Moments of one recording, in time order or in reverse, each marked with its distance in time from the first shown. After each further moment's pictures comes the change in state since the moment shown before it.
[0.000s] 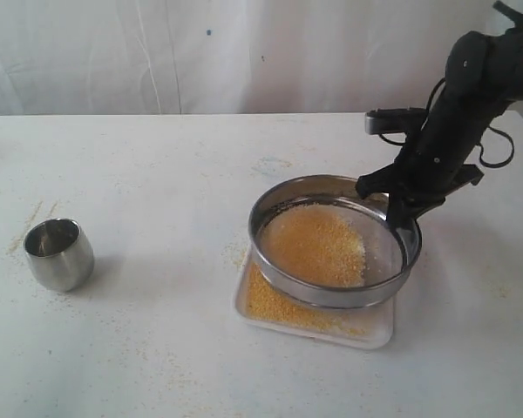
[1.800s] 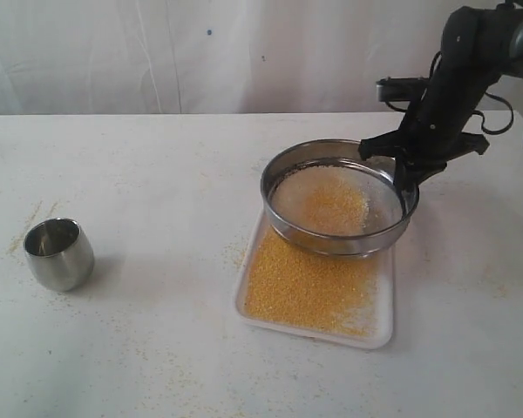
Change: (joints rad) left arm 0.000 0.000 0.000 0.000 0.000 0.000; right arm -0.025 0.118 -0.256 -0.094 0.067 0.179
